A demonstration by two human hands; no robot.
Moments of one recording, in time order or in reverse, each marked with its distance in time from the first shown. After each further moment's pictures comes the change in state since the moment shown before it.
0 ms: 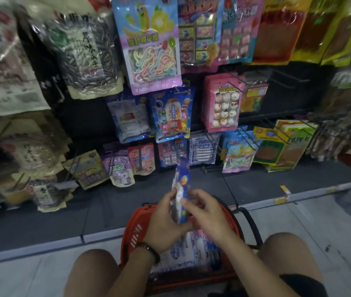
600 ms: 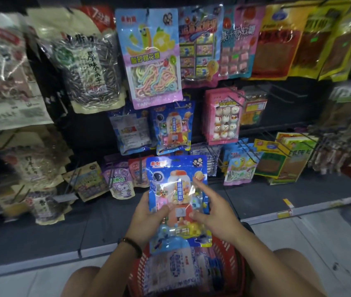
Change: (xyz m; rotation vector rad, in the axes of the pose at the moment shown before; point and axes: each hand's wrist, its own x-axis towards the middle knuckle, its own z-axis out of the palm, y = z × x) left_hand 0.034 0.016 -0.042 -0.245 0.161 -0.059; right_hand 0.035 -0.019 -0.042 -0.330 -0.153 -0.173
